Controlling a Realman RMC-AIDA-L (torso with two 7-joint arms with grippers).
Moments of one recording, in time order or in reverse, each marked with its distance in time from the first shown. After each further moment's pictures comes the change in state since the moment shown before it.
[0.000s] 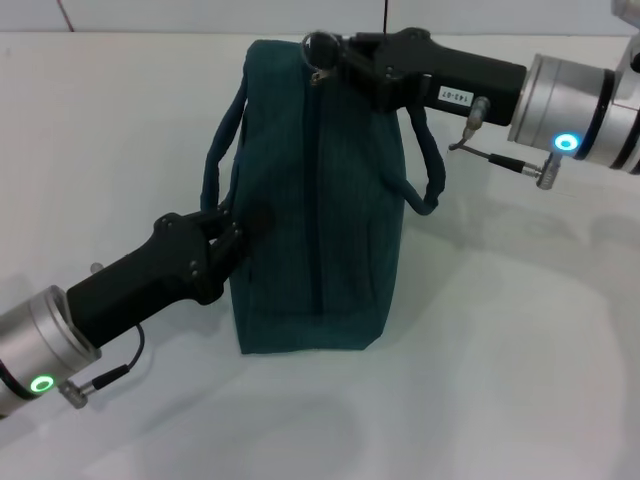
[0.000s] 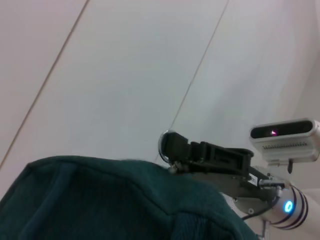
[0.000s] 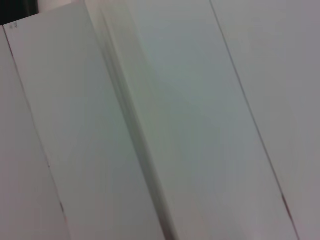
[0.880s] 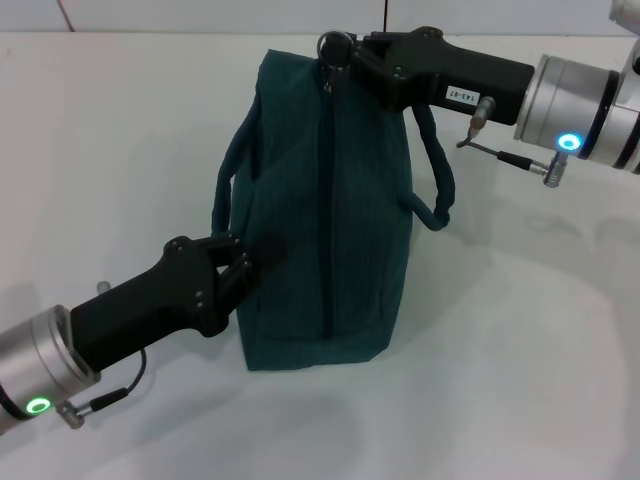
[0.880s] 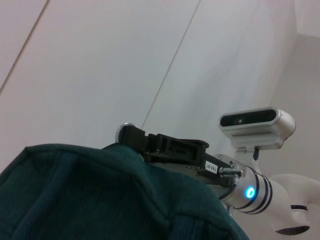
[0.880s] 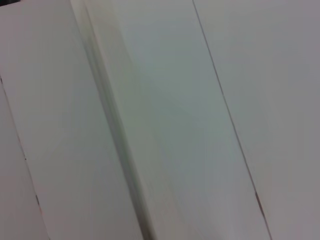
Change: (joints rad) left arm 0.011 0.006 0.010 0.006 0.060 0.043 0.000; right arm 0.000 -0.002 0.008 0.017 -0.001 0.043 -0.043
